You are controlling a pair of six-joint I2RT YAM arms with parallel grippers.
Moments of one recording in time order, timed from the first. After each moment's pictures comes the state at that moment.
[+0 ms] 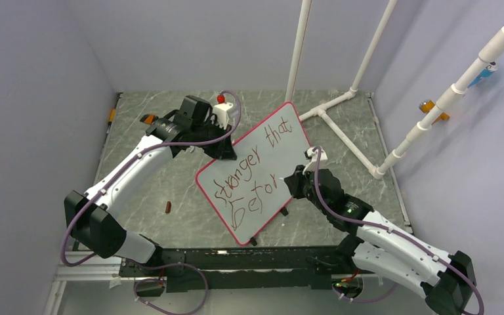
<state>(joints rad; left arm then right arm) -0.53 1.44 1.40 -0.75 0.44 -0.09 0.78 0.76 0.51 -0.17 0.28 0.45</state>
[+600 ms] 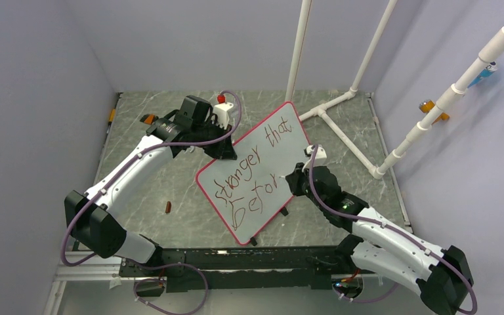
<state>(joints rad) -0.53 1.44 1.40 -0.75 0.44 -0.09 0.74 0.83 0.50 -0.12 0.28 0.45</state>
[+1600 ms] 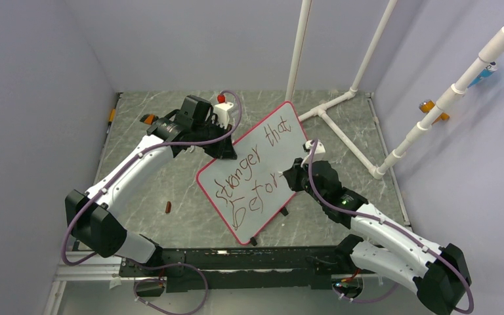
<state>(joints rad) -0.53 1.45 1.40 -0.74 0.43 -0.10 0.70 0.88 0.54 -0.08 0.20 0.42</state>
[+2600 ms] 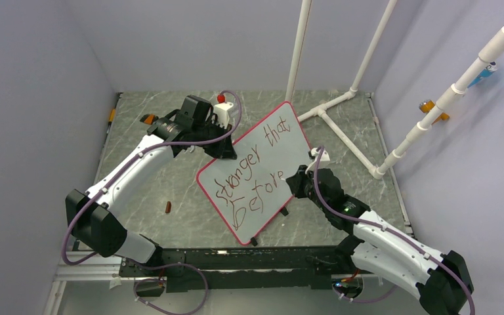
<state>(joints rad) -0.53 1.45 1.40 -0.74 0.42 -0.10 0.69 0.80 0.44 -0.08 0.21 0.51</state>
